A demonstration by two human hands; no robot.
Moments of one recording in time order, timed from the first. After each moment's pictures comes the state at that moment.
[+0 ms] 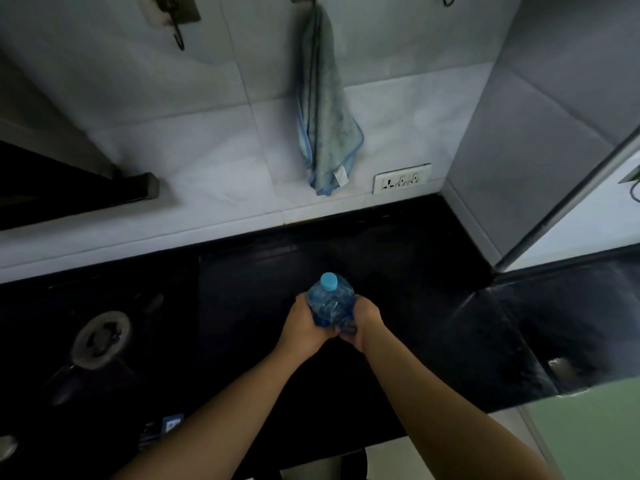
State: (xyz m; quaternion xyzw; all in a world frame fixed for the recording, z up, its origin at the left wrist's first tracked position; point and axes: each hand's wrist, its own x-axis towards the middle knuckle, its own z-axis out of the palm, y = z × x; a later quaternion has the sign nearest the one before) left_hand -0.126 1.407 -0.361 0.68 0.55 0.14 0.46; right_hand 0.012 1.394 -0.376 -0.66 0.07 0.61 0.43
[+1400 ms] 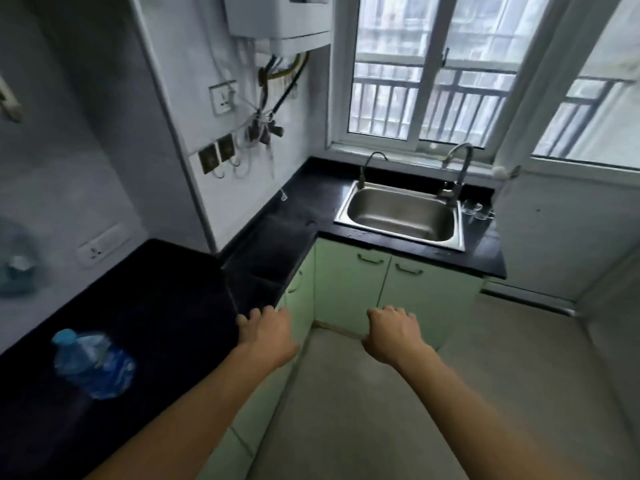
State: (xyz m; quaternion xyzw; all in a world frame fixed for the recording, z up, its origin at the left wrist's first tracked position) left_hand -0.033 1.078 -0.227 0.98 0.10 -0.15 0.02; right_hand 0.013 0.859 -0.237 -0.99 -0.11 0.12 0.01
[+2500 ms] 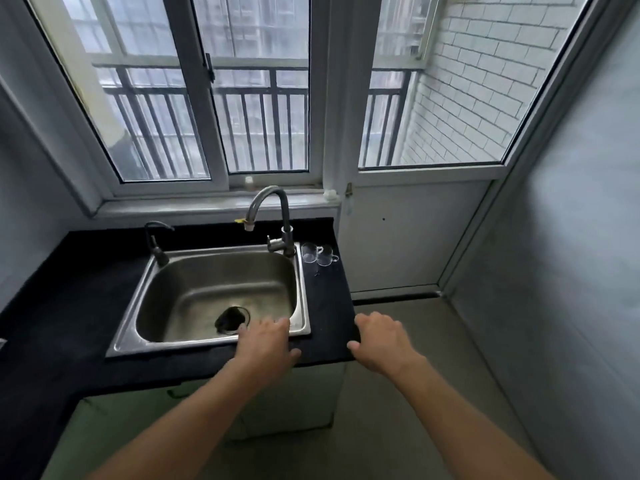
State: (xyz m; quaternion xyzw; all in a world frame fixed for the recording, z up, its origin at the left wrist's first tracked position) left_hand 0.442 0.679 -0.263 0.98 -0.17 -0.13 0.01; right_hand 0.381 0.469 -0.245 -0.99 0.10 0.11 0.06
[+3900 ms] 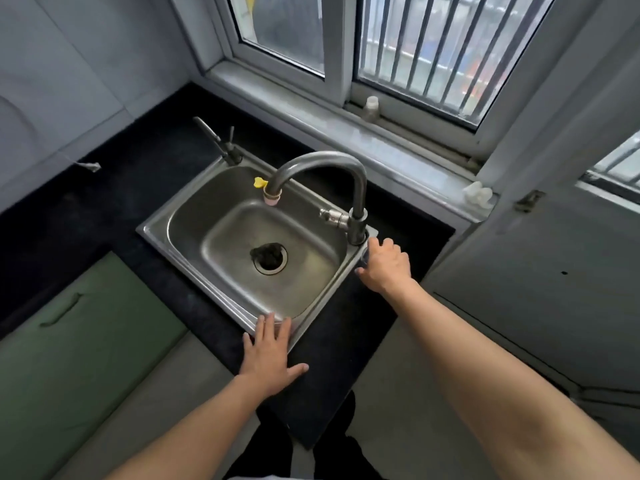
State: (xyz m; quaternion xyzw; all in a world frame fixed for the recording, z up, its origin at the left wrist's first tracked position) left_hand 0.568 0.539 -0.456 0.93 0.23 -0.28 0.10; right_hand 0.826 0.395 -0.407 -0.96 -0.21 0.19 0.04
